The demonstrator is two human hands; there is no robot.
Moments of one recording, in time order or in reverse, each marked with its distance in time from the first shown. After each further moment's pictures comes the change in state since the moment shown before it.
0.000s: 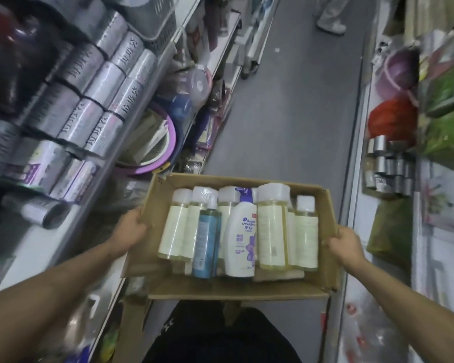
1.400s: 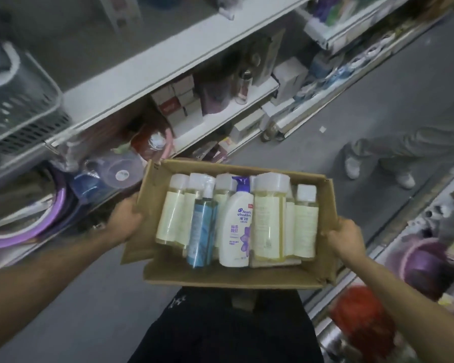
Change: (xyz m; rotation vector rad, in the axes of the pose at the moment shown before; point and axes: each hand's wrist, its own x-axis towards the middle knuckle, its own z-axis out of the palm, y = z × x) left_hand 0.441 0.466 0.106 -0.303 0.339 -0.277; right_hand 0.703 -0.495 -0.296 -0.552 -0.170 -0.448
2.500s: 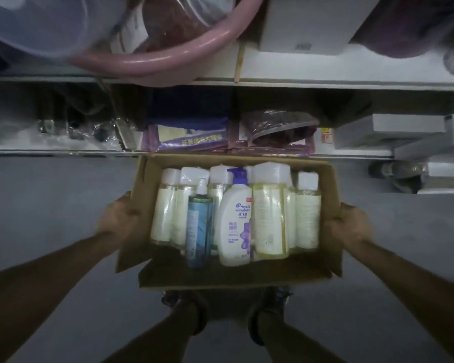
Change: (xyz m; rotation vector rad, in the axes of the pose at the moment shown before) left_hand 0.213 -0.295 0.334 -0.158 0.364 -0.634; right_hand 0.460 -0.134 0.363 -0.492 -0.241 -0.559
